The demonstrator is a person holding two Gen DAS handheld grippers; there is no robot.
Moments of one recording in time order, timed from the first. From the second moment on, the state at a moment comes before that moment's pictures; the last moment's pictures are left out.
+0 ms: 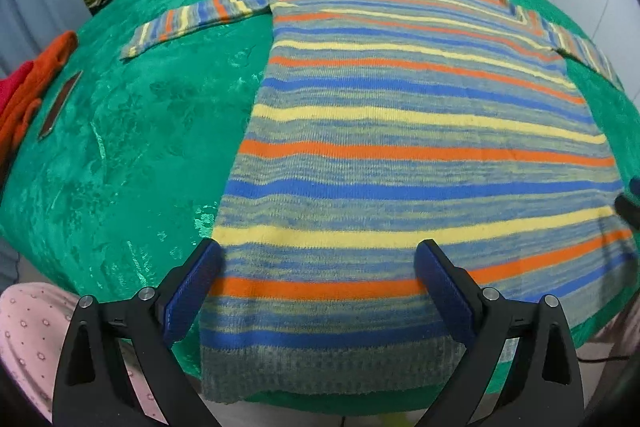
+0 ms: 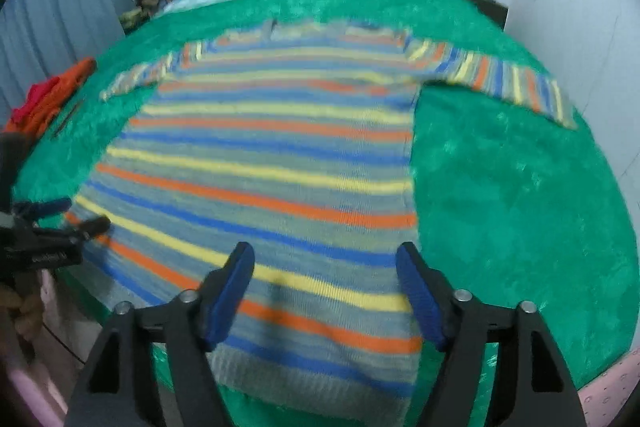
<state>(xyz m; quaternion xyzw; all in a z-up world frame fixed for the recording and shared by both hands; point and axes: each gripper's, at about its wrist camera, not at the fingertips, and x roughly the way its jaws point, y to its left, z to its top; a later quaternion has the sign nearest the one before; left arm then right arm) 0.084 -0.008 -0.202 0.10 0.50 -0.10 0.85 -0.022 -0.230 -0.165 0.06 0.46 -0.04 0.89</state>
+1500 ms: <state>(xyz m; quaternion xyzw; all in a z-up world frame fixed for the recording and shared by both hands) 0.166 0.035 -0.210 0.03 0.48 -0.01 0.88 0.120 -0.627 -0.182 0.35 0.43 -0.10 0.82</state>
